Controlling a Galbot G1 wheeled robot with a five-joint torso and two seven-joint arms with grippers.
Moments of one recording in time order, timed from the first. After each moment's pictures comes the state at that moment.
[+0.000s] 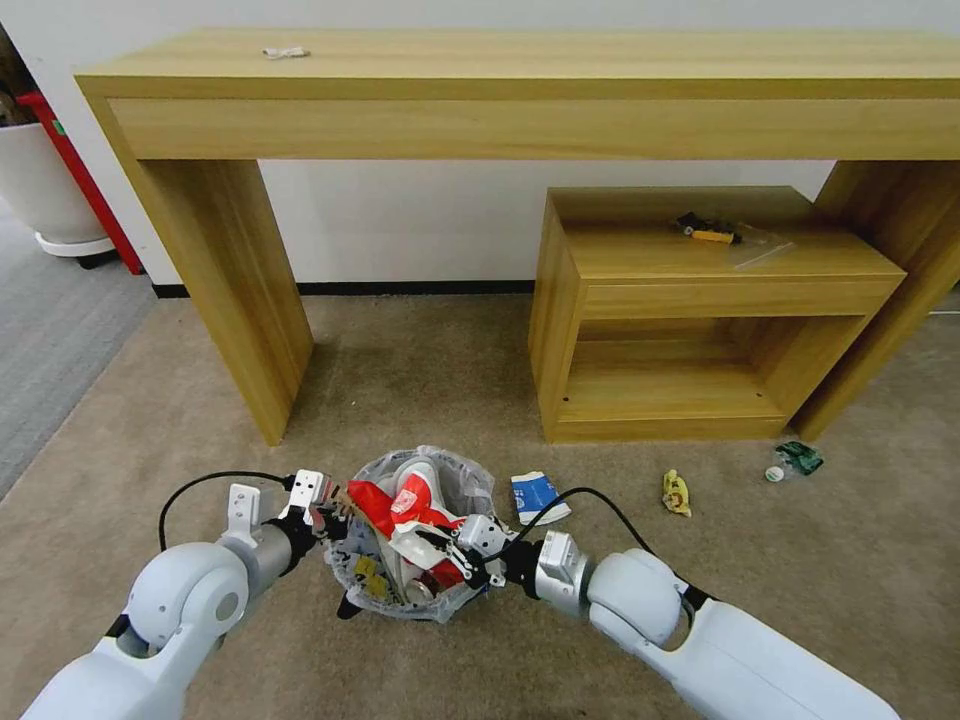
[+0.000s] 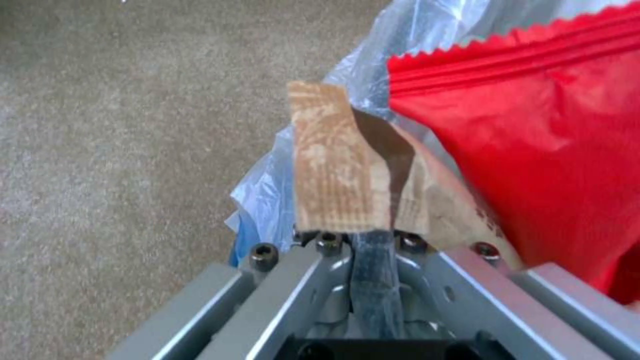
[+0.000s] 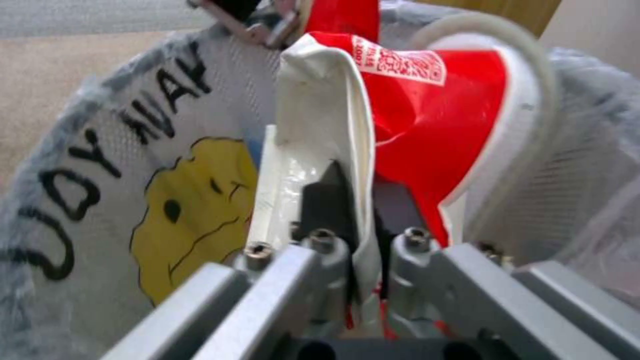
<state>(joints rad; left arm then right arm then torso) 1.34 -0.93 -0.48 -2.05 -0.78 0.74 -0.03 -0.91 0.93 -0.32 1.88 0.31 -0.17 -0.28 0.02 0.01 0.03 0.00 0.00</state>
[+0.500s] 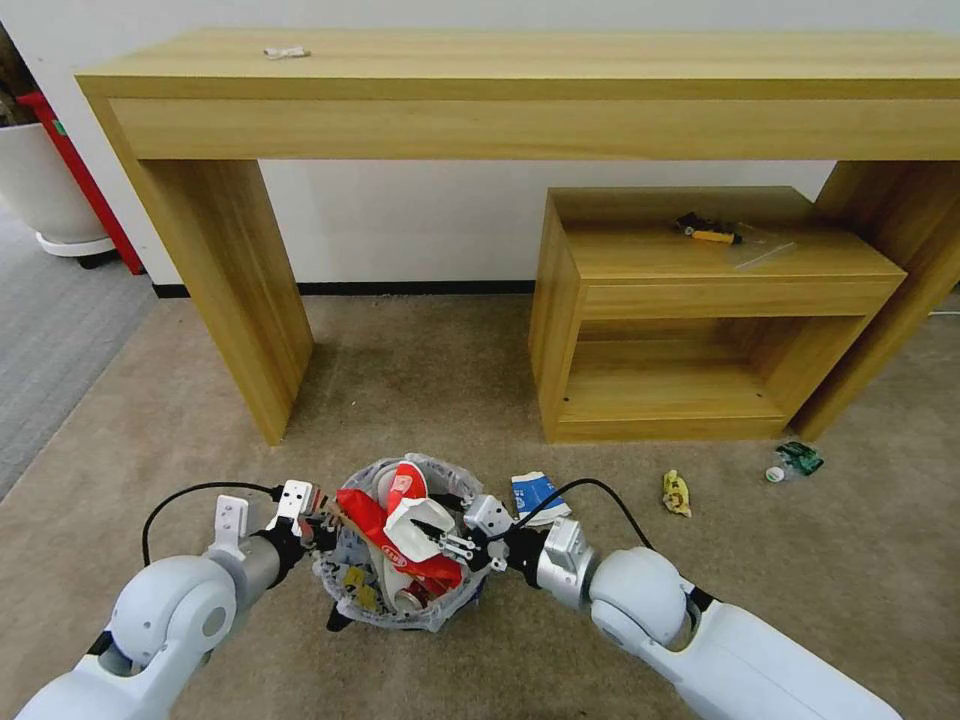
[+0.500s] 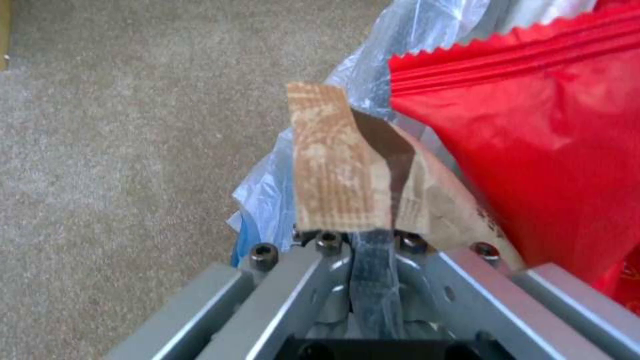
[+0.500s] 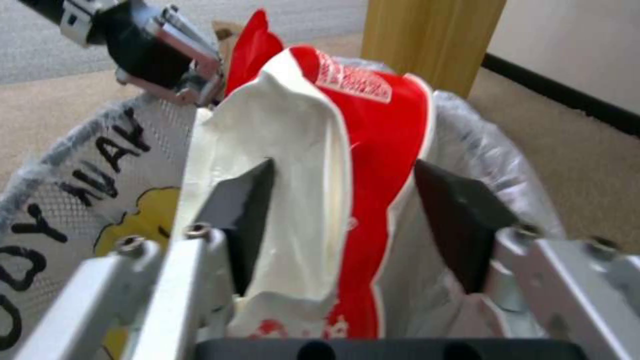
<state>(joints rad) 1.39 -0.93 -0.50 -2.07 -0.77 0.74 -0.05 -0.94 0.93 -0.26 1.94 0.38 -0.20 -0.20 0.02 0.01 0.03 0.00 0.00</state>
